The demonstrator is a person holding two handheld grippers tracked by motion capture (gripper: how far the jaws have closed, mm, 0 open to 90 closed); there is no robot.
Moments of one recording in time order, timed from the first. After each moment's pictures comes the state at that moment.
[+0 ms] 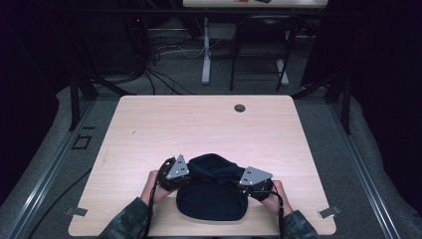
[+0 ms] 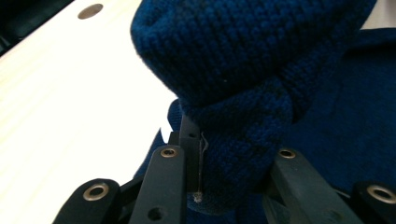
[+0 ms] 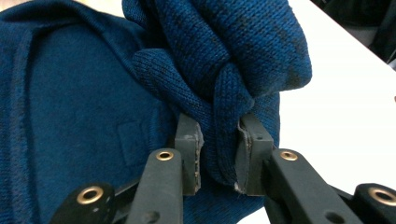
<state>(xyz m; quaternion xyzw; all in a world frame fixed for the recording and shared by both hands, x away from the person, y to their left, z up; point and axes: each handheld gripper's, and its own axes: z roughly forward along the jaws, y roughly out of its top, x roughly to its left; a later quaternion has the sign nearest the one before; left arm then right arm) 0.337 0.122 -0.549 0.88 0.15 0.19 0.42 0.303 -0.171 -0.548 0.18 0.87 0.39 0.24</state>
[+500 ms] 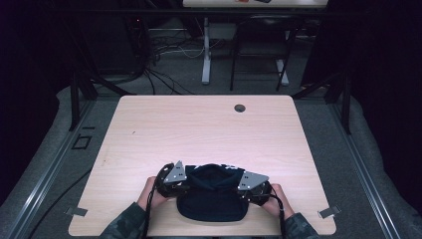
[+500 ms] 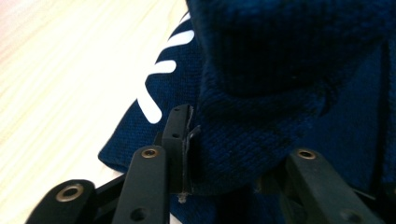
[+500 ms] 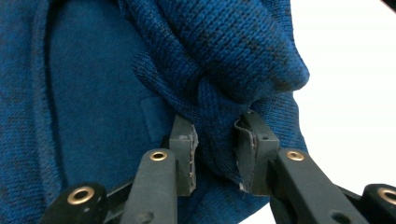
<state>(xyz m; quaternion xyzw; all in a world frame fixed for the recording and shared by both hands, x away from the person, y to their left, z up) 0.329 0.129 -0.560 0.89 0.15 0.13 0.40 0.297 -0.170 -0.558 0.16 0.89 0.36 0.20</state>
